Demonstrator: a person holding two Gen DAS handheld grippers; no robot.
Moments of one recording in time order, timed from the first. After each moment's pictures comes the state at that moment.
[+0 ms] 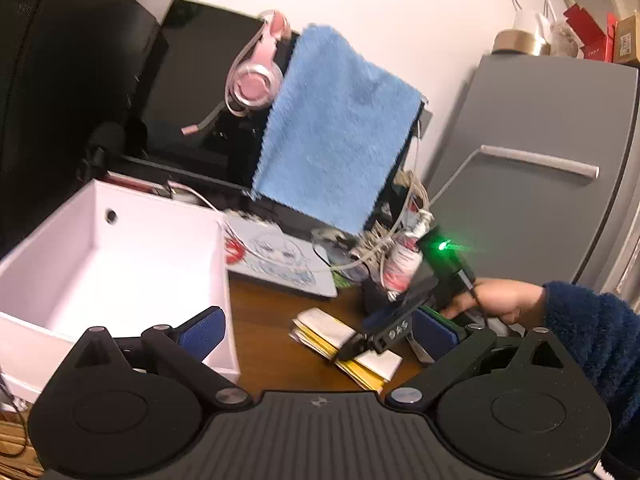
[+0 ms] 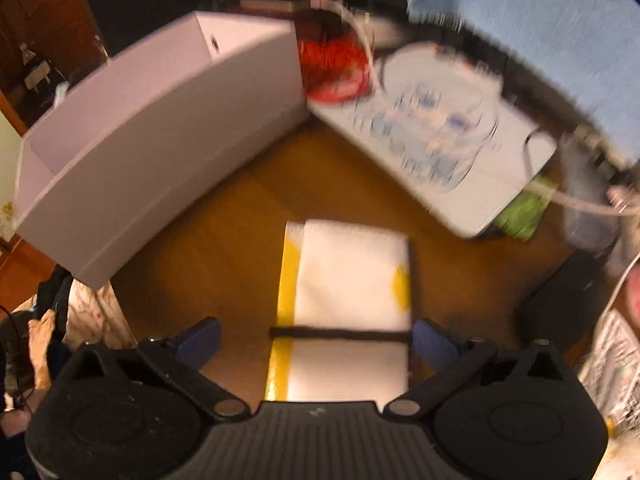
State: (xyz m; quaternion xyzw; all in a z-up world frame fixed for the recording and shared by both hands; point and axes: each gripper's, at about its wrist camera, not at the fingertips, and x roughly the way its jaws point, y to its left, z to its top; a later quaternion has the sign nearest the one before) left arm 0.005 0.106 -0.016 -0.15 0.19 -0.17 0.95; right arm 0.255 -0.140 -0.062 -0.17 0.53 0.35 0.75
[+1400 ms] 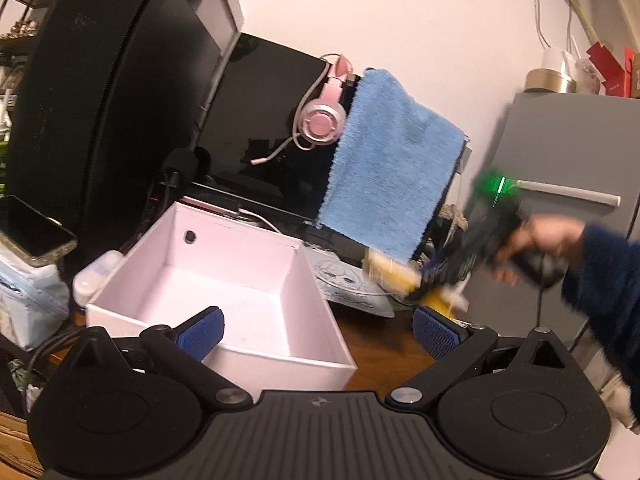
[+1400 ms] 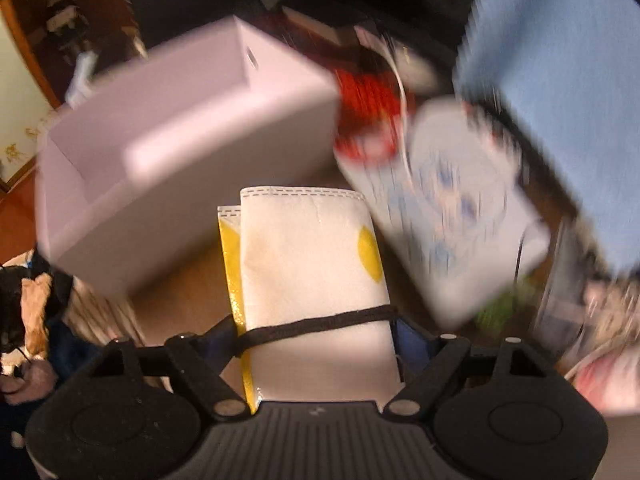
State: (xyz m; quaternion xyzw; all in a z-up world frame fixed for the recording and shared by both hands) left arm -0.023 0.189 -0.035 -0.16 0.16 -0.11 0.97; right arm 0.264 -0.081 0.039 -0.26 0.47 0.39 0.74
